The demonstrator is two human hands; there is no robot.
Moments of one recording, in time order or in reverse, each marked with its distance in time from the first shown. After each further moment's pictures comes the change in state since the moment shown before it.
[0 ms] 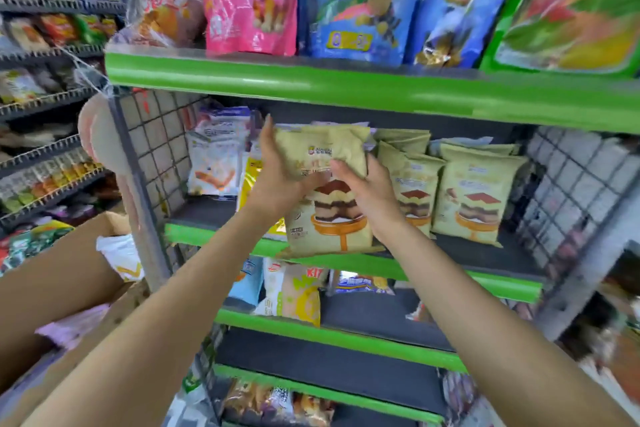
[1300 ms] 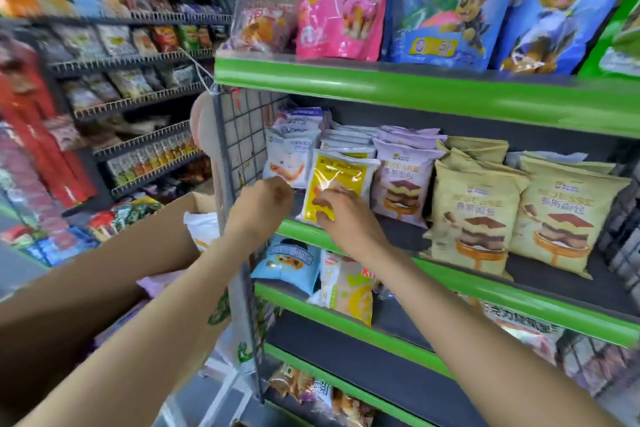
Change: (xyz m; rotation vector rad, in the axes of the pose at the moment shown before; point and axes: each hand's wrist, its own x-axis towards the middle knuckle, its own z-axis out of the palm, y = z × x) left_hand -0.059 -0.018 -0.093 0.747 0.192 -0.249; right_hand -0.030 0.017 0.092 -0.889 -0.407 -0.328
